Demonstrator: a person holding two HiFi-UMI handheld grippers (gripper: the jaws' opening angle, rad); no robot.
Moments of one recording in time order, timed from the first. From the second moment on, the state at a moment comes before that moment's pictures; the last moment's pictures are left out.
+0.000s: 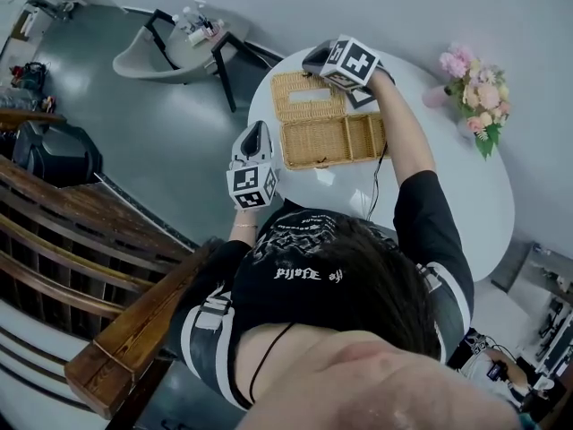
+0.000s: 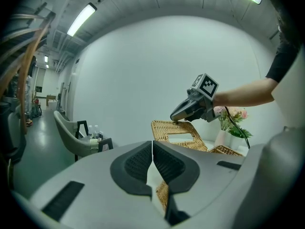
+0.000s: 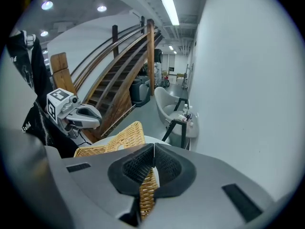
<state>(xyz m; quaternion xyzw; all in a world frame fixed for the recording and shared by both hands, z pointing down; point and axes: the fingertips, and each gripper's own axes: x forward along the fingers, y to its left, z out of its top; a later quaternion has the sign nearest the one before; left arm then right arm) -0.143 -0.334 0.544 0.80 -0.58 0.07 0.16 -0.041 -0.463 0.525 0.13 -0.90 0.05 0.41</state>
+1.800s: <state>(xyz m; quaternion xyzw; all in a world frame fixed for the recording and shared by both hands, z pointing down) -0.134 -0.344 0.567 0.80 -0.56 0.09 0.19 -0.042 -0.490 0.641 0.10 -0.86 0.15 0.47</state>
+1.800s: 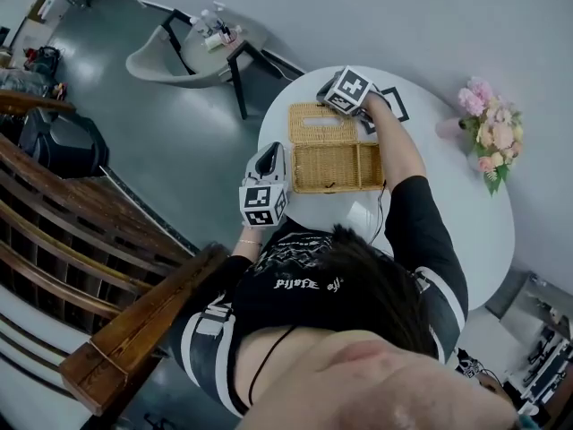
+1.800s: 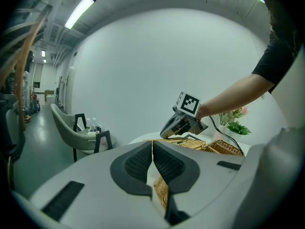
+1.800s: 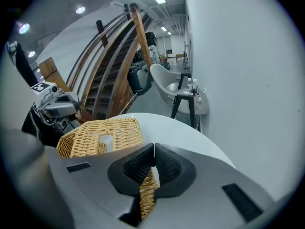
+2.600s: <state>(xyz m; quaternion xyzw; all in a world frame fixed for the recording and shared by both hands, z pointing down) -0.136 -0.340 0.567 0.80 -0.56 0.08 0.19 -0.048 -0.509 0.623 0.16 -0.87 0.14 0.44</state>
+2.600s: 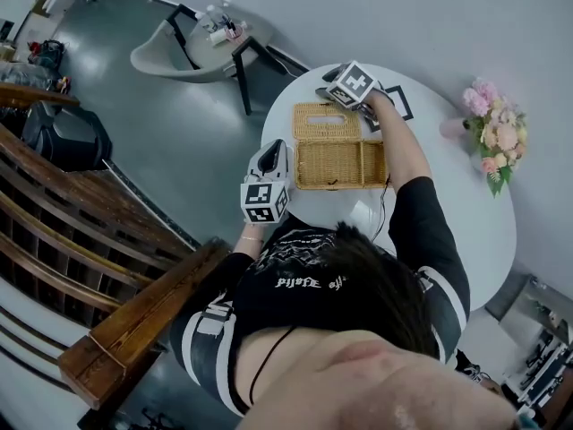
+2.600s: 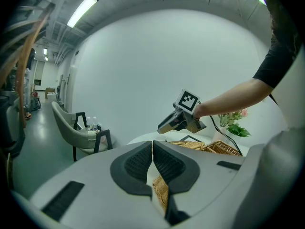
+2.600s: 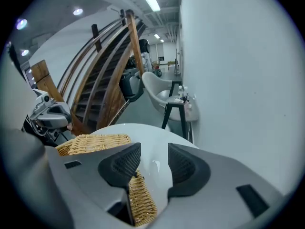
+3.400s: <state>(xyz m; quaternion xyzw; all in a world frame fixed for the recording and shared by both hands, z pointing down) -0.133 -0.324 0.524 0.81 -0.56 0.06 0.15 -0.004 -0.484 0.466 0.39 -0.89 0.04 0.23</state>
